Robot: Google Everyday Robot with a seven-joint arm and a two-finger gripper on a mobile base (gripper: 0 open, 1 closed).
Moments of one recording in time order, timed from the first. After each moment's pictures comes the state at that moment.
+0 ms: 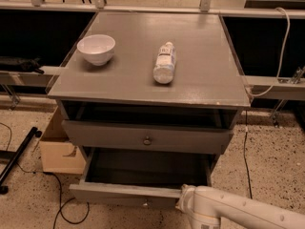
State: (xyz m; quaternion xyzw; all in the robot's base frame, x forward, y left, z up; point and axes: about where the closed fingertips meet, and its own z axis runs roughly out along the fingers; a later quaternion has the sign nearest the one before) arm 0.456 -0.133 0.386 -0.52 0.81 -0.10 0.24
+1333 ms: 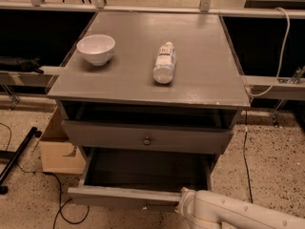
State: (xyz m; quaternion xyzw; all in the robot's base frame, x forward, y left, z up) arm 0.441 -0.123 0.388 -0.52 0.81 -0.08 0.25
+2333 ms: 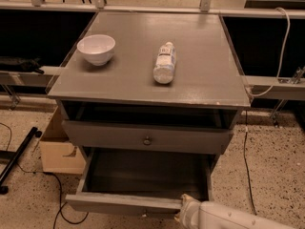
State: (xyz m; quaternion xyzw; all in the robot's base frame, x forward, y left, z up) arm 0.411 -0.119 0.386 -0.51 0.82 -0.05 0.26
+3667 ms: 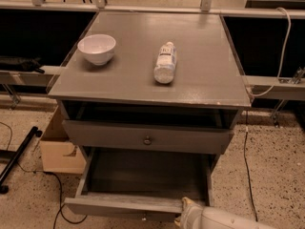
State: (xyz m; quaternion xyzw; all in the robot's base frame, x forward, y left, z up) arm 0.394 -0.122 0.381 -0.50 0.82 -0.05 0.26
